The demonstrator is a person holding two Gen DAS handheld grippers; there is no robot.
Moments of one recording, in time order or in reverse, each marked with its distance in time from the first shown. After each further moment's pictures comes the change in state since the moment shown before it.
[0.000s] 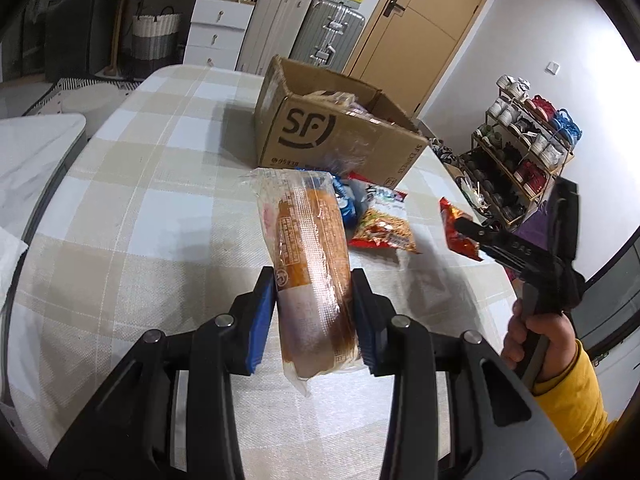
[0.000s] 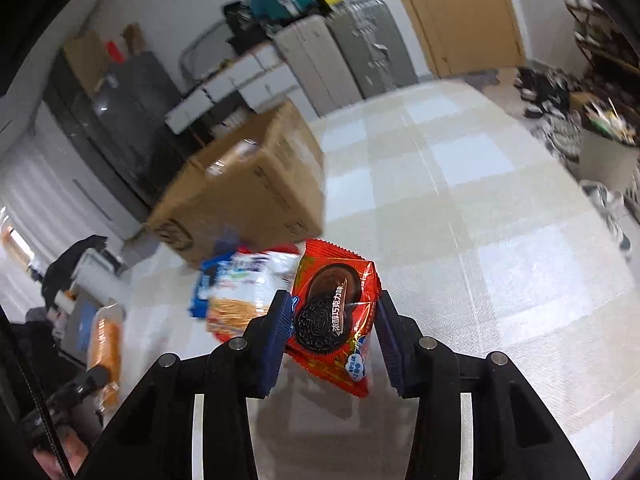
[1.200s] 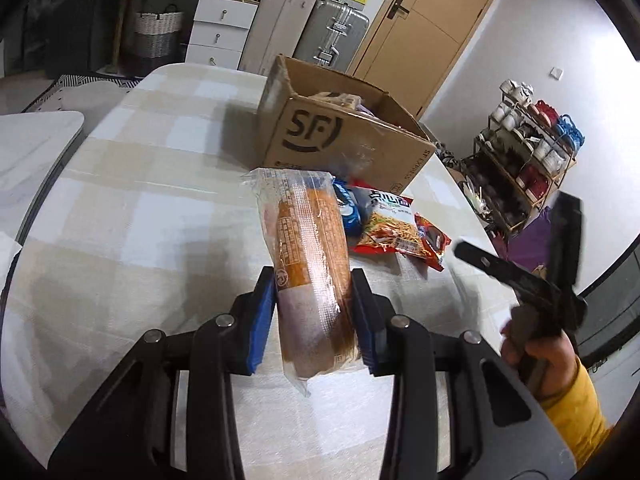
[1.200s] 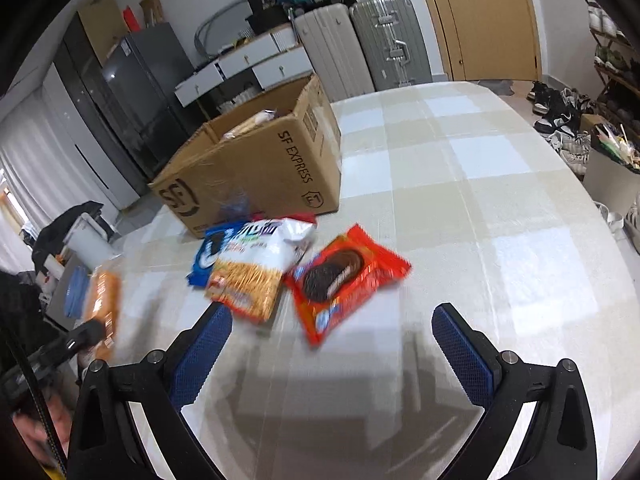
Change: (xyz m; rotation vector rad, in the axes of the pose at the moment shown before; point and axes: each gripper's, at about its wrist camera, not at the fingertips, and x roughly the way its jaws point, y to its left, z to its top) left arm 0.007 0.004 0.020 -0.026 0.003 -0.005; right arm 0.023 0.013 -0.010 -0.085 0.071 -0.055
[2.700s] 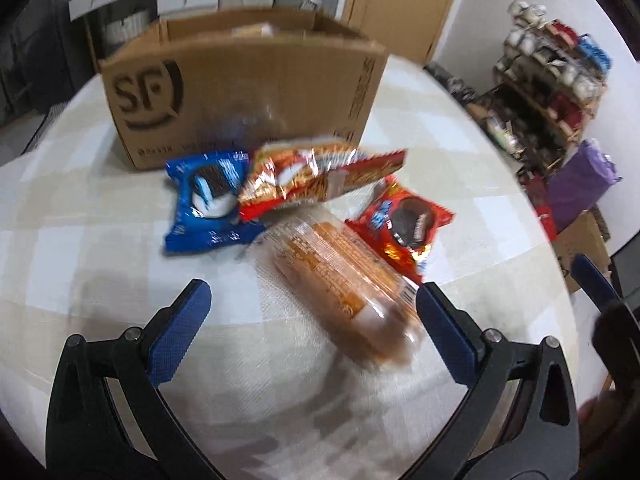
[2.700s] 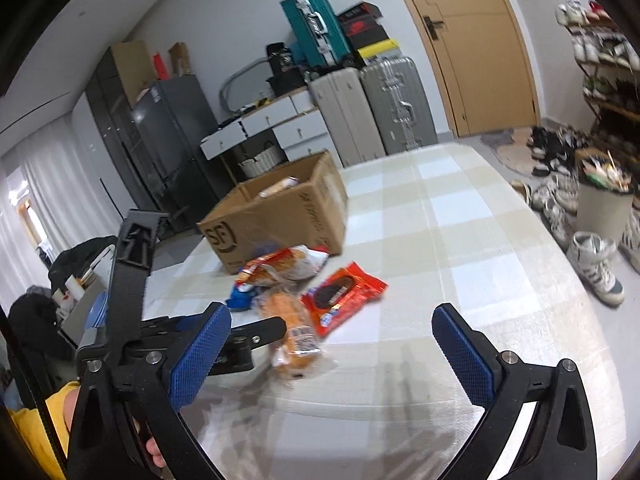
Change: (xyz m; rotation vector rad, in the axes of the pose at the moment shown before) left arm 0.110 -0.118 -0.020 0.163 0.203 0.185; right arm -0.092 -0.017 -0.039 -0.001 -0.240 0.072
